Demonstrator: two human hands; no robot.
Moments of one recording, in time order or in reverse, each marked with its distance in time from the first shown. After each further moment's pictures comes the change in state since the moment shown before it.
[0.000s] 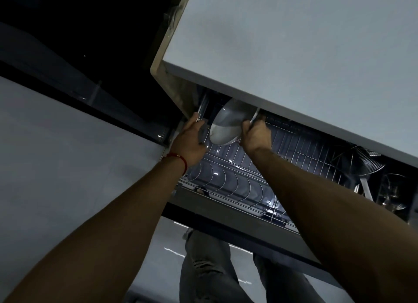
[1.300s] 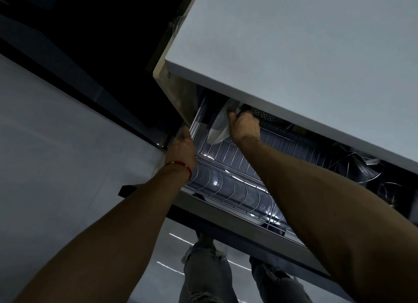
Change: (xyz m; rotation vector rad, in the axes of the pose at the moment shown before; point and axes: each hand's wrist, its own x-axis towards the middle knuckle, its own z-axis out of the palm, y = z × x) left_hand -0.021 -0.003 0.019 0.406 0.133 -0.159; right_hand 0.004 -0.034 0.005 -0.098 -0.067 -0.051
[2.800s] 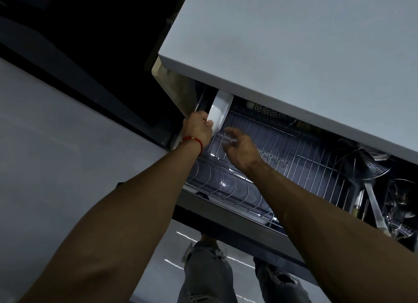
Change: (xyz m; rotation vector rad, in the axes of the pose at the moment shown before) left_hand 0.051 0.045 0.003 -0.499 0.150 -0.069; right_hand -0.032 0.063 0.015 0.192 -0.288 -0.156
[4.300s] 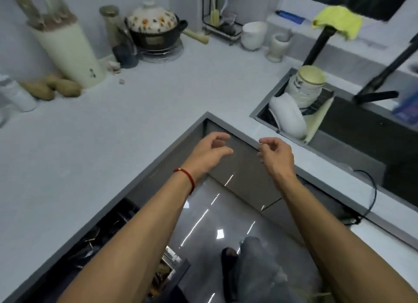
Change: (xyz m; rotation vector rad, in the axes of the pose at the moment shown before) left_hand -0.589 0.480 0.424 0.093 -1.321 0.733; right_hand -0.582 0.357 -0.540 0.686 1.591 0.397
